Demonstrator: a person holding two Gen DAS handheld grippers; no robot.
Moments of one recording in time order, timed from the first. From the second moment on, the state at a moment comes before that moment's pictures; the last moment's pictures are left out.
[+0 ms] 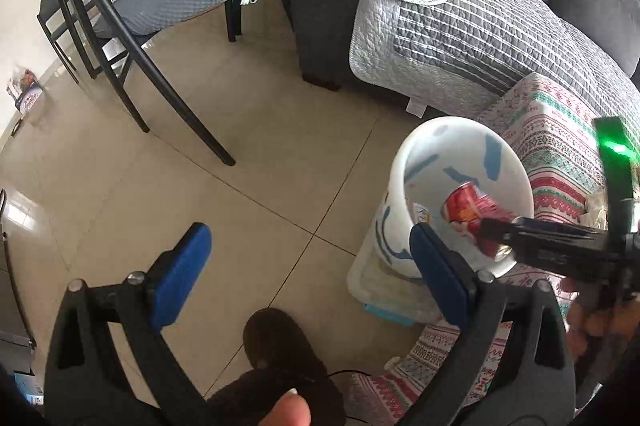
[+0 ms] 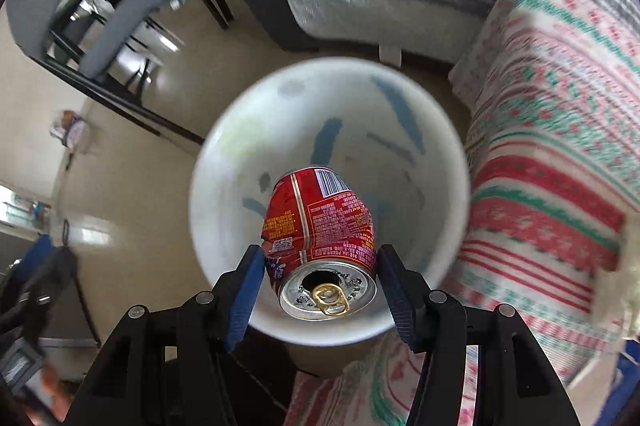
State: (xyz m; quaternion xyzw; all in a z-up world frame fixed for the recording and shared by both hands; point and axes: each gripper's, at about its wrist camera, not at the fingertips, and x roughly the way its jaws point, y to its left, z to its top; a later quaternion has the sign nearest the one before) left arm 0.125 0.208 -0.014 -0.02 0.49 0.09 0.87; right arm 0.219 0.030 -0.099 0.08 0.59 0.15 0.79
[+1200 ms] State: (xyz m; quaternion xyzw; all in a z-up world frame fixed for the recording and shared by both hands) left arm 0.109 0.077 -0.013 0.03 0.51 -0.03 0.86; right arm 0.075 -0.188 0.029 0.08 0.46 0.01 0.88
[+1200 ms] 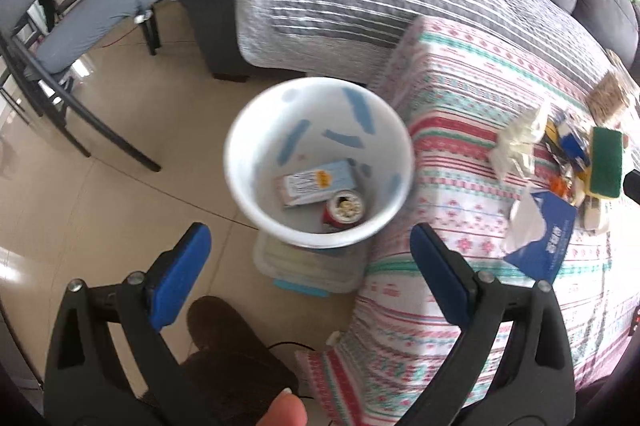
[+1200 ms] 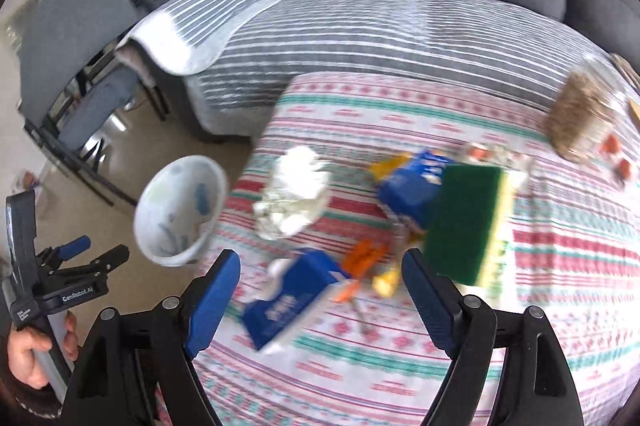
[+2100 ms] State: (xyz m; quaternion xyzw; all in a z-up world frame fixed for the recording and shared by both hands) left arm 0.175 -0.070 -0.040 0.03 0.51 -0.14 0.85; right arm 0.085 -0.287 -0.005 0.15 0.47 -0.08 0.87
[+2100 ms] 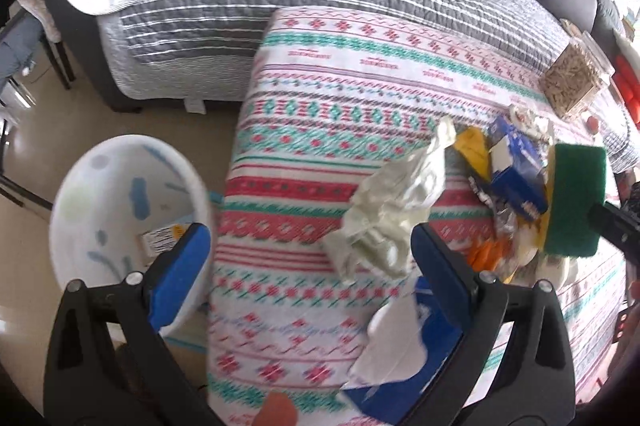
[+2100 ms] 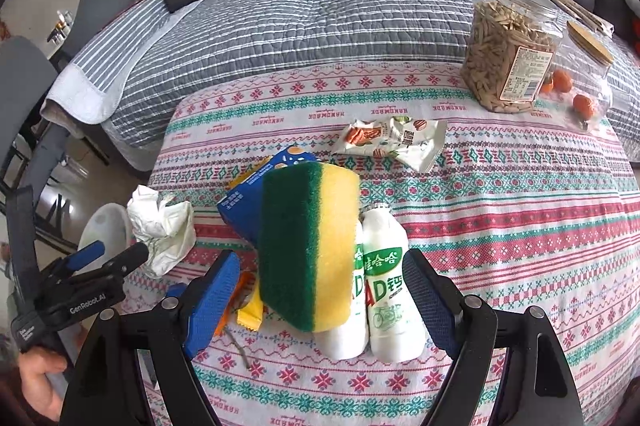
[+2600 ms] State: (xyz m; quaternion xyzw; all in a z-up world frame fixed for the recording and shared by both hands) left arm 0.181 -0.087 -0.052 -0.01 0.52 -0.18 0.83; right arm 0.083 -0.294 -0.011 0.17 0.47 -0.08 0.86
